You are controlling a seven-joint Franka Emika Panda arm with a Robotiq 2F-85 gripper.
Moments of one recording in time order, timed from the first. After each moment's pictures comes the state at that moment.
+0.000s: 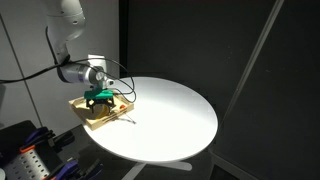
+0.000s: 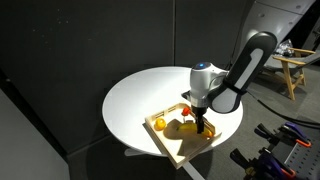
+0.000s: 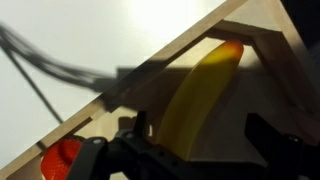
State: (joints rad) arm 0.17 0.59 0.08 -2.27 -0.31 2.78 -0.32
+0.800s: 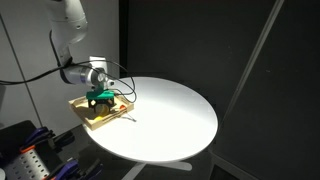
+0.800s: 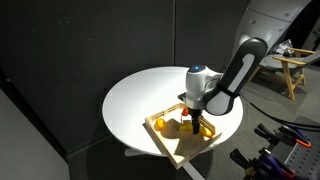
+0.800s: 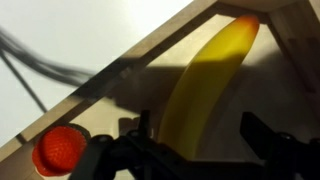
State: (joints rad) arm 0.19 0.65 0.07 -2.20 -0.31 2.78 -0.32
